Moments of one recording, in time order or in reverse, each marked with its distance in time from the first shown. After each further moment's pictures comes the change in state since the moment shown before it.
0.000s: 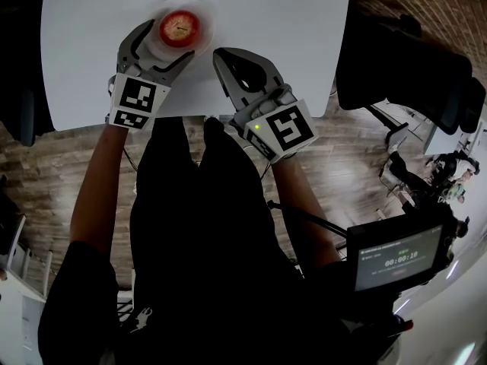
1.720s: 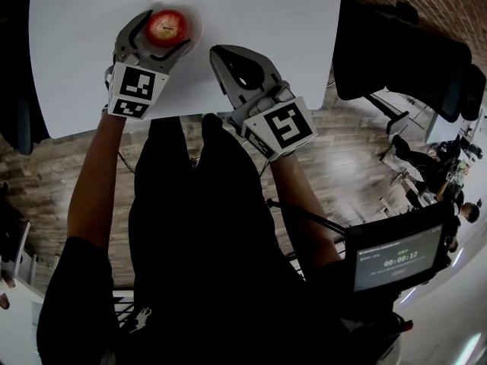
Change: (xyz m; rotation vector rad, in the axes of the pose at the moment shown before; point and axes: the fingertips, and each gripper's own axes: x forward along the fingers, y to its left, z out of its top) left arm 0.026 0.004 0.004 0.055 0.012 -0.006; right arm -0.008 -0.010 -0.005 0.022 0.006 -0.042
